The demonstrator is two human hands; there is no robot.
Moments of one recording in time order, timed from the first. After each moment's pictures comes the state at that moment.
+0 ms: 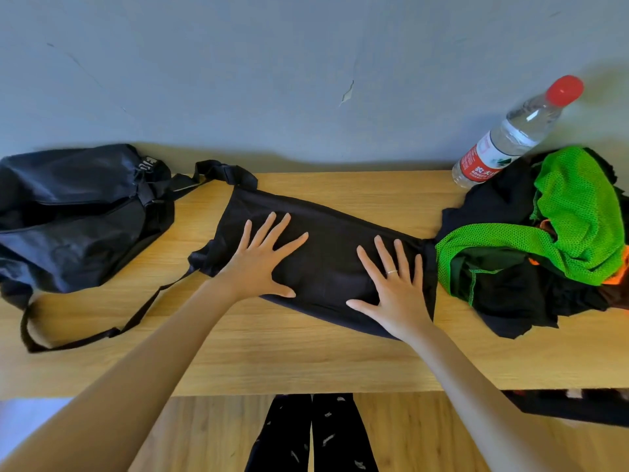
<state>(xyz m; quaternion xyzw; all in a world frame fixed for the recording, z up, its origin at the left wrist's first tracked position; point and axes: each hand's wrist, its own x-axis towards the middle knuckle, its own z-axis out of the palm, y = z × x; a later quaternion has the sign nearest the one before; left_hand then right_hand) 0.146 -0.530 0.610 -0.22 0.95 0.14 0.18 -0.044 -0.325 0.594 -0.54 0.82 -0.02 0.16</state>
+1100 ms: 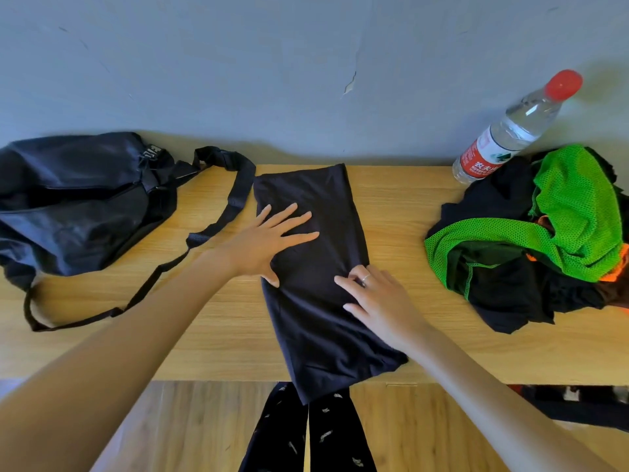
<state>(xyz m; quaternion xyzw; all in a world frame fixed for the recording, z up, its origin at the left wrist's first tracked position) 0.133 -0.541 0.627 -0.11 0.96 0.10 0.22 -0.026 -0.319 0.619 -0.71 0.70 -0.06 0.08</state>
